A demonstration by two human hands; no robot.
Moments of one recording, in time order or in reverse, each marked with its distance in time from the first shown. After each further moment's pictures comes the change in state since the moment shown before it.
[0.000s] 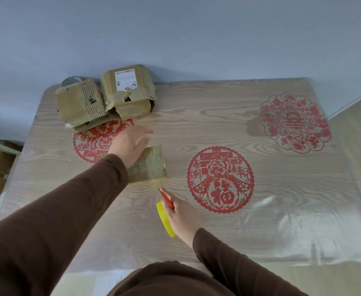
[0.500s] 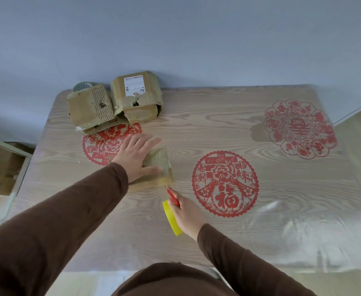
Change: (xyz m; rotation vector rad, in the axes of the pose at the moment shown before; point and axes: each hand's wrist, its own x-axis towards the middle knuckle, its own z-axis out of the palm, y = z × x) left_hand -0.022 -0.015 -0.002 0.481 -0.341 0.124; right_hand 0.010 -0.004 -0.011 0.068 -0.053 0.001
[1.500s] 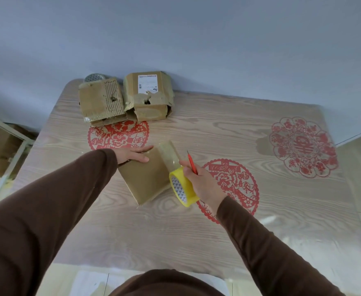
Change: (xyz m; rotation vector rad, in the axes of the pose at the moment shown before) left_hand 0.008 -0.059 0.008 -1.311 -0.515 -0.472; right_hand 0.028 -0.051 -0.079 0.329 0.036 -0.005
